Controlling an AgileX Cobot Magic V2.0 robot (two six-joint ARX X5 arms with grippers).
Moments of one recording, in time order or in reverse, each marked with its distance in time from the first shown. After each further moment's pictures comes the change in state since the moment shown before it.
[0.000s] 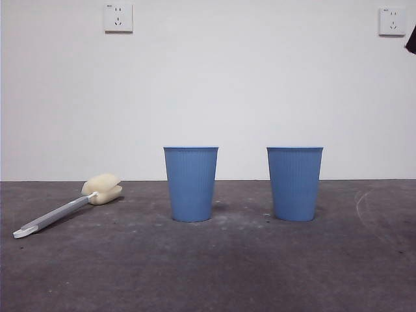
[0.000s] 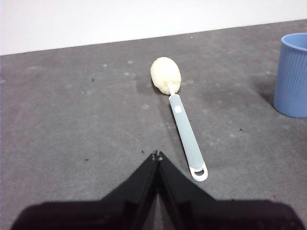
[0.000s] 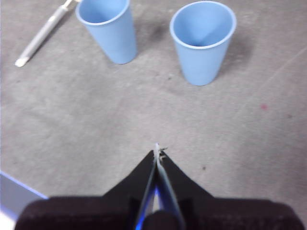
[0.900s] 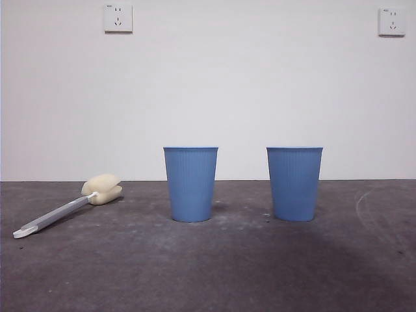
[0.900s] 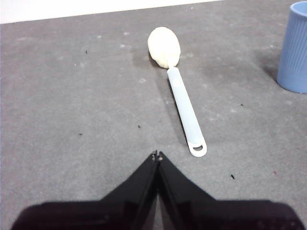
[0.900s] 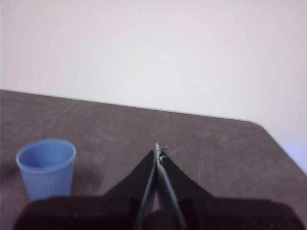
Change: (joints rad) left arm 0.000 0.101 0.000 0.000 0.000 0.000; right arm -0.510 -0.521 -0.445 0.613 -0.008 -0.225
